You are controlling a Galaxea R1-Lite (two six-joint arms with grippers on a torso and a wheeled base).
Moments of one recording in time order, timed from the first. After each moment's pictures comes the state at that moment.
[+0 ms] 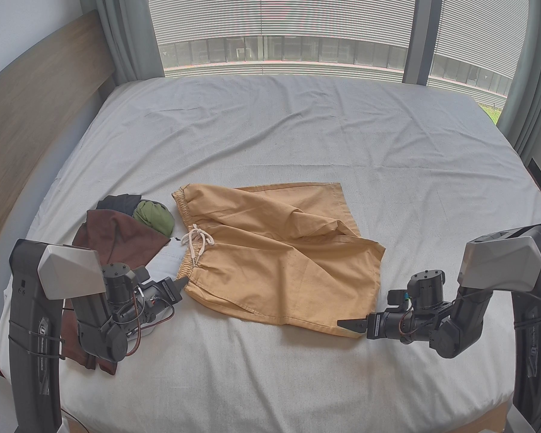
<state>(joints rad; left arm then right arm) -0.11 2.55 -0.71 -1.54 -0.34 -0.59 0.29 2.44 -0.63 -1.14 0.42 0.34</state>
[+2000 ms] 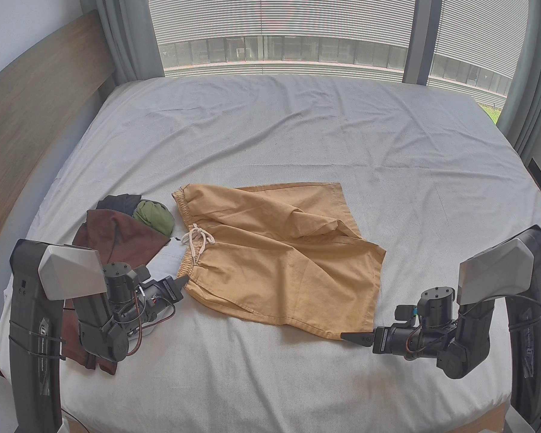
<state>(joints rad) -0.13 2.54 -0.71 -1.54 -0.32 -0.58 0.30 2.48 -0.43 -1.44 0.47 0.47</state>
